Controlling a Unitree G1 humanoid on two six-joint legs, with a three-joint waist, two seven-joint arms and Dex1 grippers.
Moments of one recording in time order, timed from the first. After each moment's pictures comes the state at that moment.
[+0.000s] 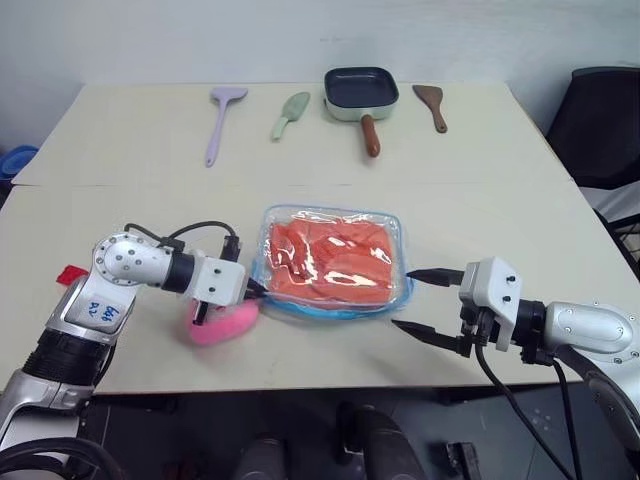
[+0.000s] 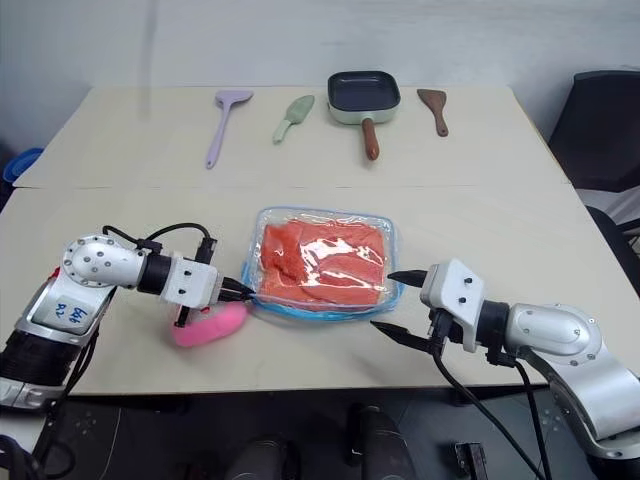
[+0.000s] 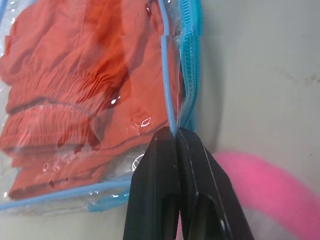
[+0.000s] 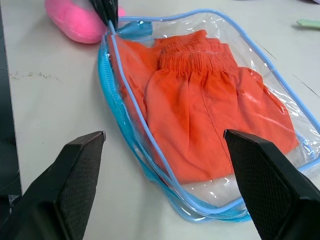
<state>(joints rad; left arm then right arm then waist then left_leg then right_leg) -0.51 0.86 -0.18 -0.01 -0.11 -0.10 -1.28 -0.05 -0.86 -0.11 -0.63 0.51 0.48 0.86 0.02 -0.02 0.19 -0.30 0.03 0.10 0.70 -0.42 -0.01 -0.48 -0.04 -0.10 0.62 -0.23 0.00</state>
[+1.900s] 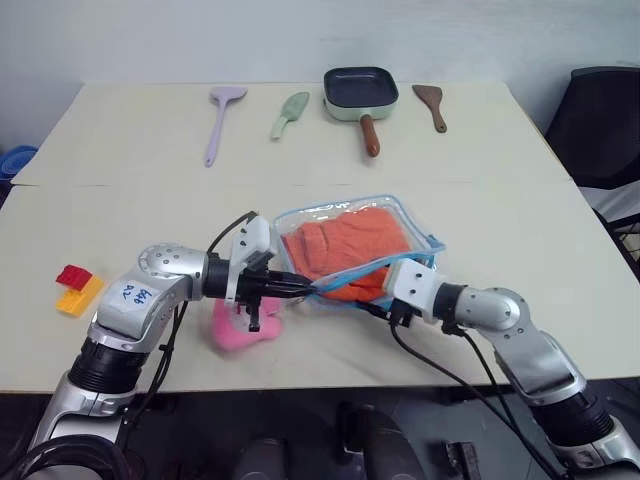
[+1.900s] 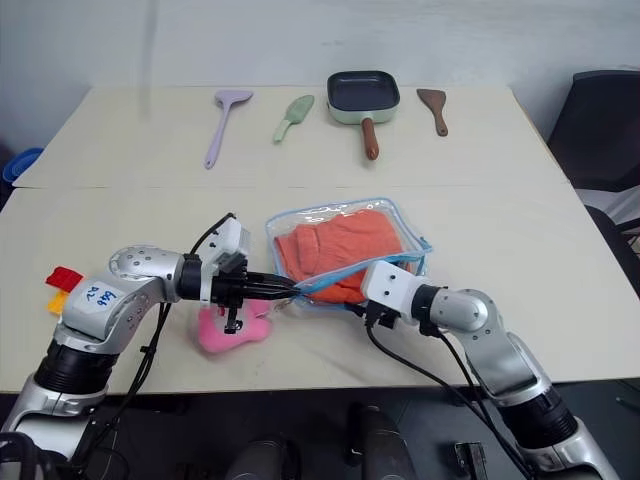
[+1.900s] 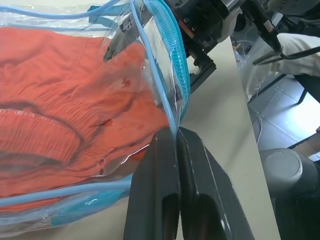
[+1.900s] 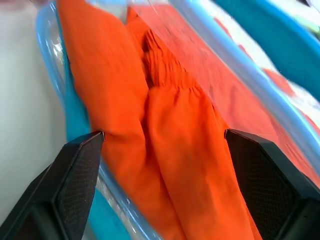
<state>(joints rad) -0.53 0.66 -0.14 -0.21 -0.47 0.68 -1.07 -0.31 -0.62 0.27 -0.31 0.02 0.29 0.75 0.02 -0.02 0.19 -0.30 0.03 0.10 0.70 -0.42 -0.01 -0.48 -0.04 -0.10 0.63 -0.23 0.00</state>
